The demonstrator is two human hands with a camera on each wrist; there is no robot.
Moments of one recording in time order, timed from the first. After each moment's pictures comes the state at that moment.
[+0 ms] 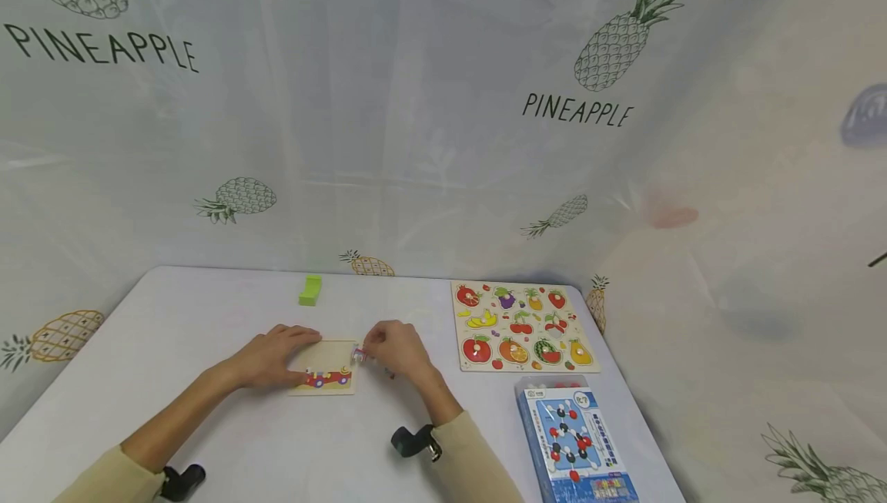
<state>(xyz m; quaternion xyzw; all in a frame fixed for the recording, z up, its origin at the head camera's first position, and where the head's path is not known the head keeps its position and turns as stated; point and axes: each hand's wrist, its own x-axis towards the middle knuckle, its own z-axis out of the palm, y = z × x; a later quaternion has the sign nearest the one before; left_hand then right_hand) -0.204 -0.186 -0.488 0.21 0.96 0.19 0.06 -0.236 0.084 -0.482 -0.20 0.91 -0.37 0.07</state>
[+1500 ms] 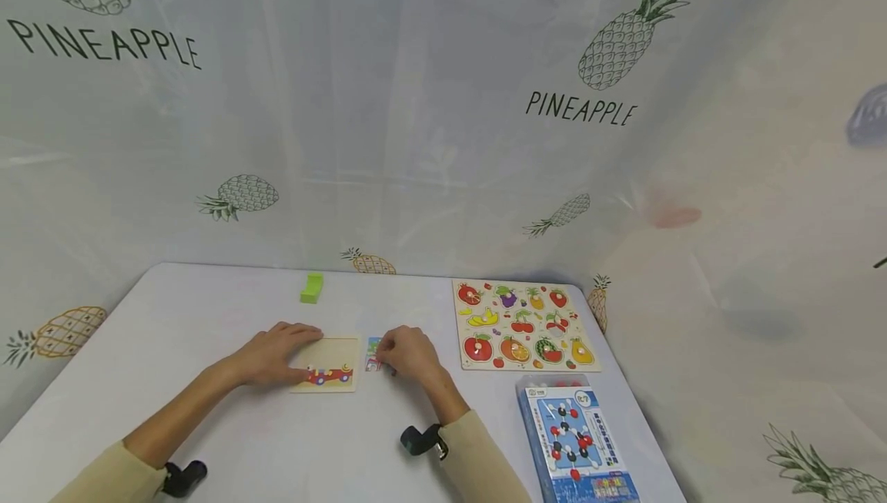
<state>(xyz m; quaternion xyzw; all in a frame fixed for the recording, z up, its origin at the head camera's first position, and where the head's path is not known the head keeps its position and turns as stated) -0.207 -0.189 -0.492 0.21 0.96 0.20 0.06 -0.236 0.098 -0.497 -0.17 0.92 -0.33 0.10</state>
